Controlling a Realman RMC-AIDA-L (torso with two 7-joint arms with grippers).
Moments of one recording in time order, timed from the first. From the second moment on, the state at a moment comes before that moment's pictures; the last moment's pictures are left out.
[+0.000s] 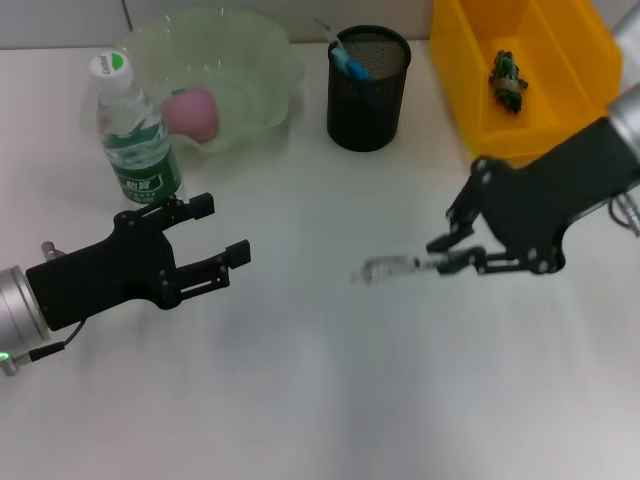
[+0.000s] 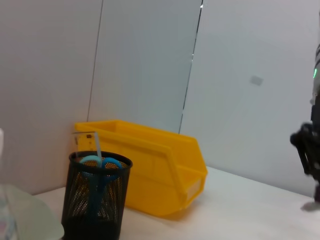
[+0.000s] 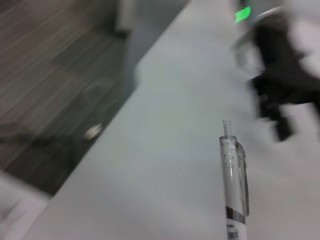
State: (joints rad) left arm -0.38 -2.06 0.75 0.40 1.71 1.54 -0.98; right arm 0.80 2.06 -0.85 -1.02 -2.37 -1.91 1.12
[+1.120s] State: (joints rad) left arm -0.43 -2.08 0.73 0.14 1.45 1.56 -0.73; right arm 0.68 2.08 -0.68 -0.29 -1.69 -1.45 0.88
